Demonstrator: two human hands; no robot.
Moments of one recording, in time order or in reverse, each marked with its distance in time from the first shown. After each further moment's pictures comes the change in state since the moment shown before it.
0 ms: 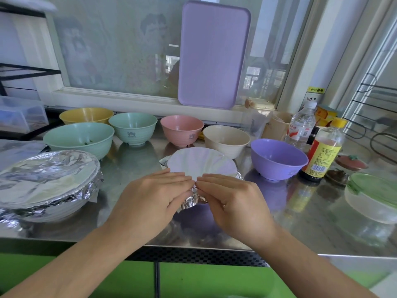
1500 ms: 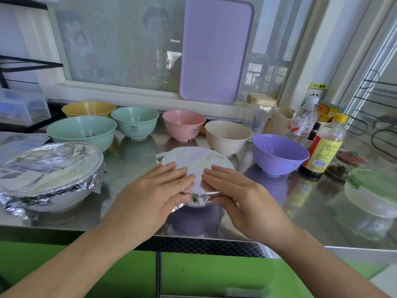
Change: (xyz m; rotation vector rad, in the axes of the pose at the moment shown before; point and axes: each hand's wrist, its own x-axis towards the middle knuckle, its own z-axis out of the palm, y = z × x) left_hand -0.024 -0.004 -0.005 0.050 -0.171 -0.105; right_hand -0.024 0.014 -0.013 0.164 -0.232 0.089
